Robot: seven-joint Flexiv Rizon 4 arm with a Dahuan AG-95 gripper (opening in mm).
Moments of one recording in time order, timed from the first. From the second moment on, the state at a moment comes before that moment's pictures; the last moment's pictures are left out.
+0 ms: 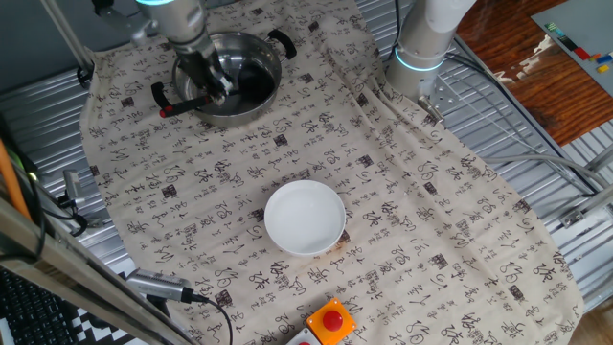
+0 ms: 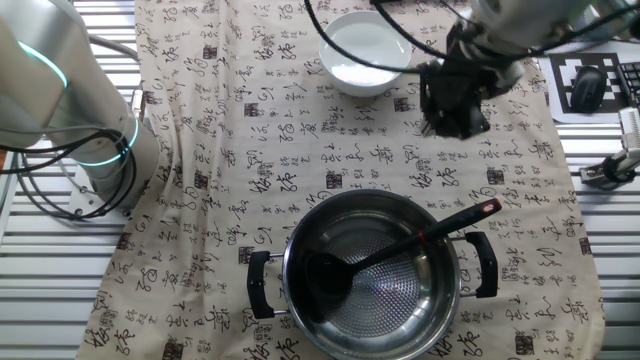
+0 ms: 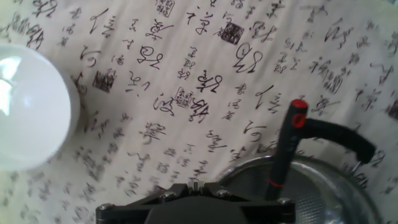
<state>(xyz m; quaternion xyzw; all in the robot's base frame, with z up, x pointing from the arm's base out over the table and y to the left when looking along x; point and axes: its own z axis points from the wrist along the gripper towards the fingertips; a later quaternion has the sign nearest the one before) 0.518 -0.031 0.231 0.21 -0.98 0.00 0.06</state>
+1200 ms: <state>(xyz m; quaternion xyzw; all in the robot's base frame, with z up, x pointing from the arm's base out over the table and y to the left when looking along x) 0.504 0.021 0.220 0.23 -0.97 -0.01 0.05</state>
